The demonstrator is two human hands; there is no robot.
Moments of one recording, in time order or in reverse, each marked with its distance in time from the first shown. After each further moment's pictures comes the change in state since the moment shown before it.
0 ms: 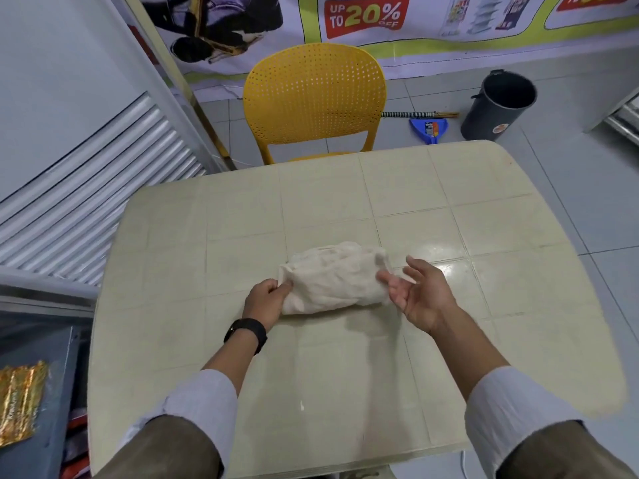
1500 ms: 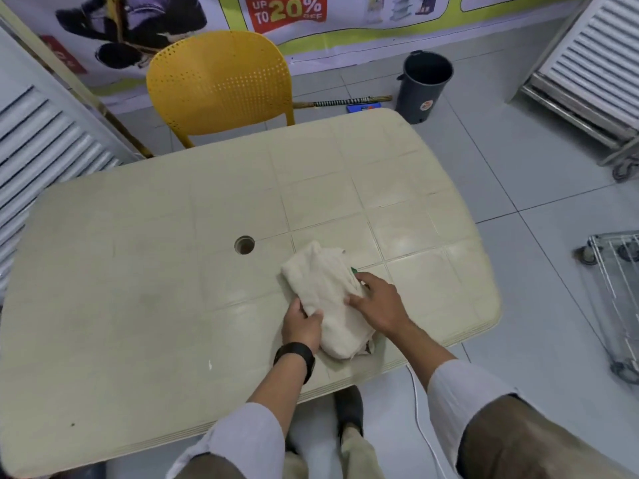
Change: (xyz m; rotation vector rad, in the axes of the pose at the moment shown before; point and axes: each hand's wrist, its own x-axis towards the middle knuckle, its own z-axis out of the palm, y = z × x) left_hand -0.164 -0.017 0.258 -0.220 -0.073 -0.091; right_hand -0.044 0.018 -0.198 -1.290 0.106 -0.565
